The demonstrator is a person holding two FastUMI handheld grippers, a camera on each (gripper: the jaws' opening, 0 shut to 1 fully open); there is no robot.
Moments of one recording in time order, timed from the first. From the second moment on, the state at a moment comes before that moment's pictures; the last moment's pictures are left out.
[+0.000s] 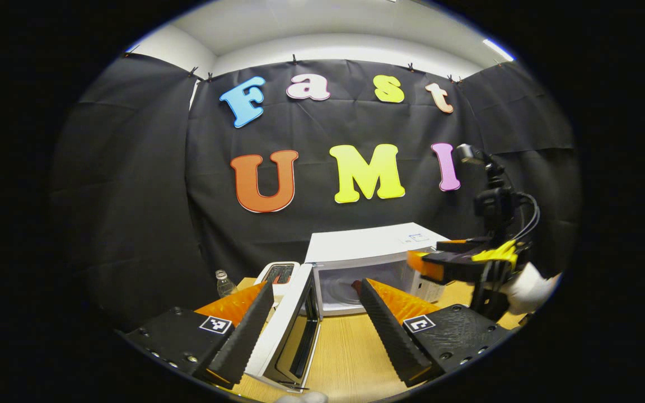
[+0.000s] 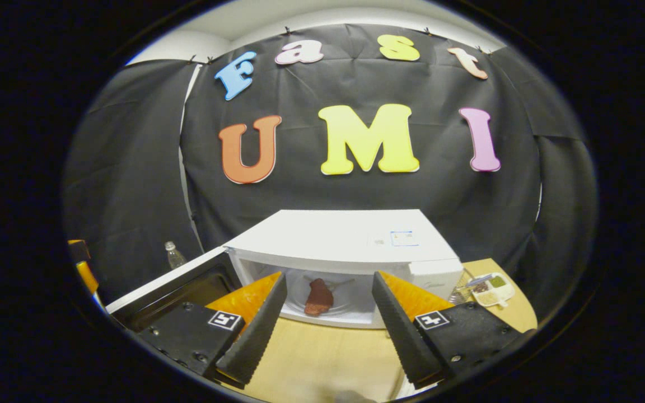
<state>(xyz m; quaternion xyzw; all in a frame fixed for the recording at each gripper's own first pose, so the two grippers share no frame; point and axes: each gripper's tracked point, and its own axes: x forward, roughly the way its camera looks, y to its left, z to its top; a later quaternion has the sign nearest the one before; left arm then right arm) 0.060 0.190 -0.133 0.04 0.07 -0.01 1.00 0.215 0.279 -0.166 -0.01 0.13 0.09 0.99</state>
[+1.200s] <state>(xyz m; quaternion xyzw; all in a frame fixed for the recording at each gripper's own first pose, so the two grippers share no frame) 0.036 0.340 -0.245 0.02 0.14 0.10 0.98 0.097 0.154 -0.083 -0.04 0.16 0.03 0.99</state>
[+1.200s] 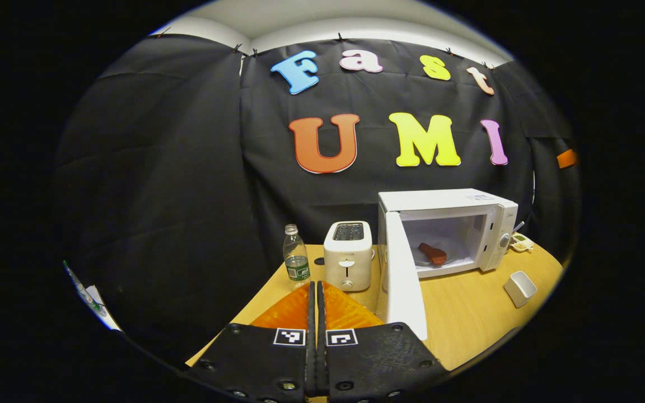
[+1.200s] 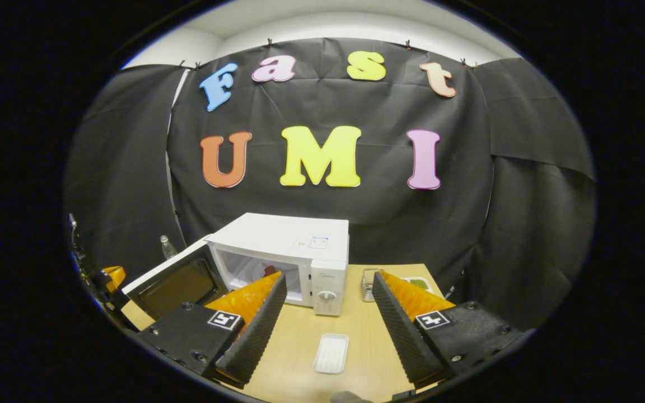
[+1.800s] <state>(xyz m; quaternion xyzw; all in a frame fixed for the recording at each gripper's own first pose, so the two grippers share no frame) 0.029 0.309 -0.292 0.00 0.18 0.05 0.98 0.079 0.145 -0.096 -0.02 0.18 0.00 0.98</state>
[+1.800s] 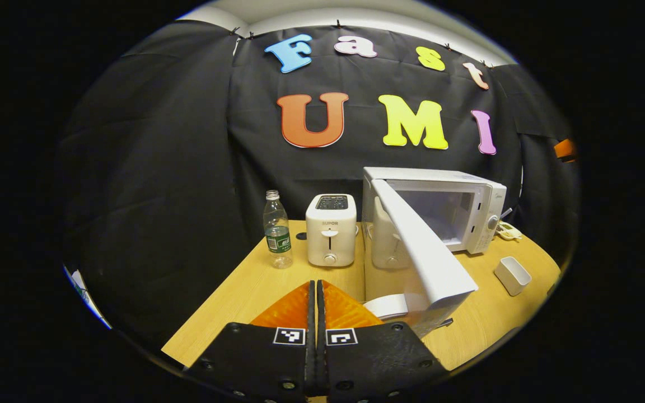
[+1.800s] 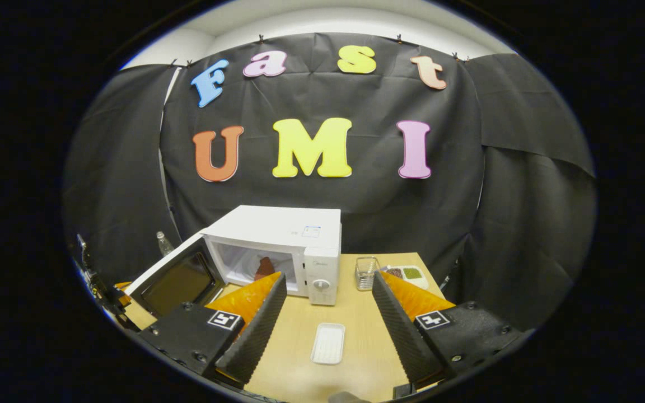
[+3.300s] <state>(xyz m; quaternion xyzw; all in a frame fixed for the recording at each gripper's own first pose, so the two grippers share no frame) 0.115 0.027 -0.320 0.00 0.19 -0.18 0.96 0.079 0.052 -0.103 0.00 0.20 -0.04 0.98</state>
